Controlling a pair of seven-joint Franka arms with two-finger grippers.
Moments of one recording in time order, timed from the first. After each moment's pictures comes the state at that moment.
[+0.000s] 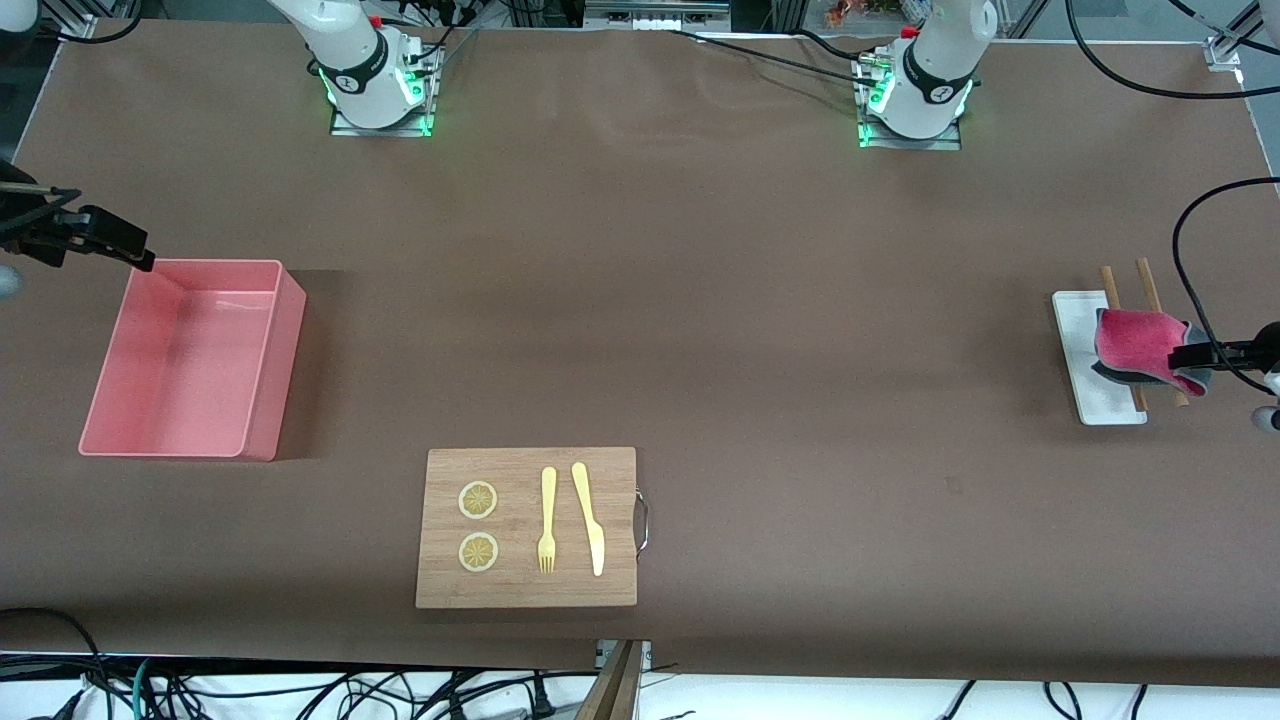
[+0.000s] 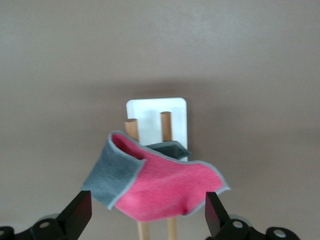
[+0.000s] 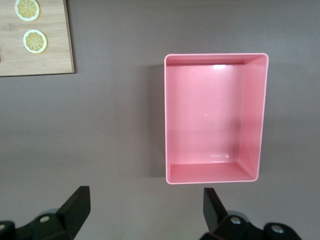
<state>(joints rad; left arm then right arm) 0.23 0.49 0.16 -1.49 0.07 1.79 0.36 -0.03 0.10 0.00 -1.53 -0.04 1.56 -0.01</state>
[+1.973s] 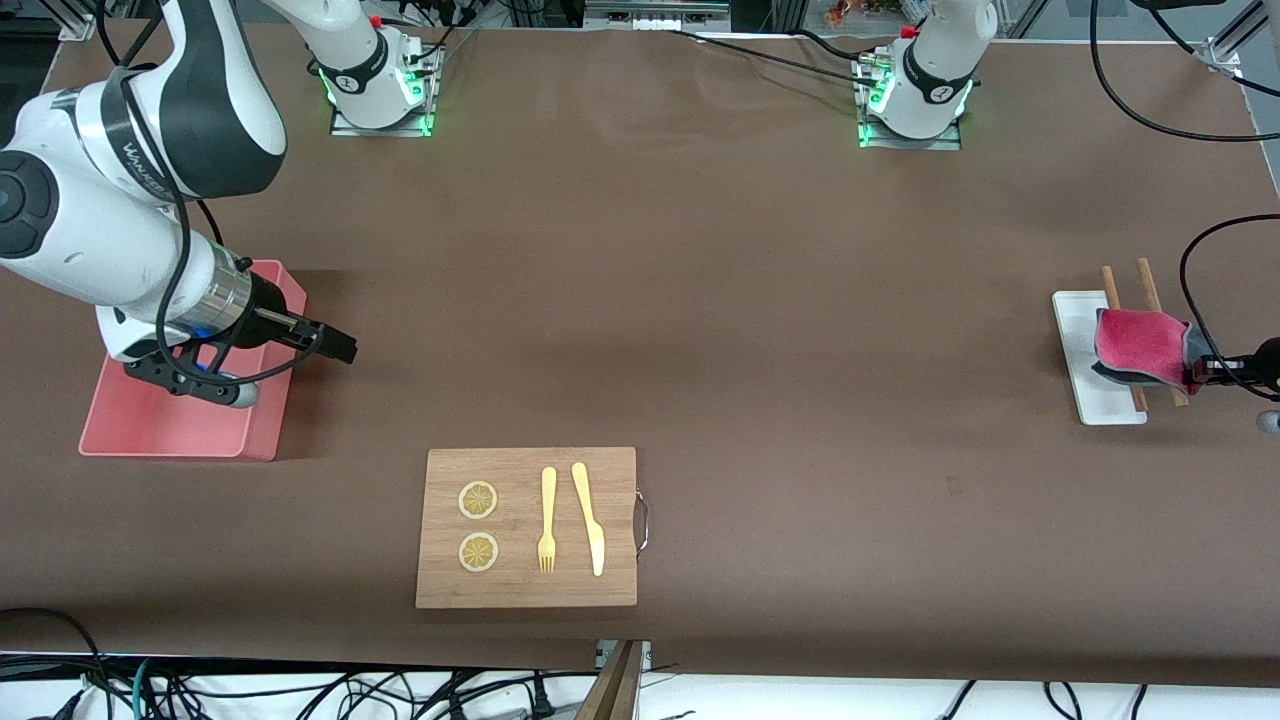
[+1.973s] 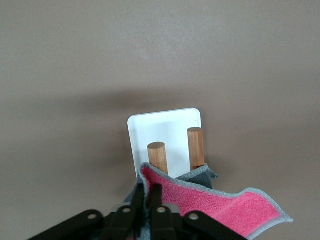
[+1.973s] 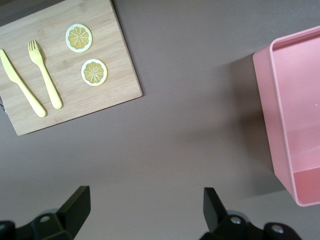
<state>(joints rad) 0.34 0.60 0.16 -1.47 -0.08 1.88 0.58 0.20 0.30 0.01 -1.52 0.09 1.79 0.48</state>
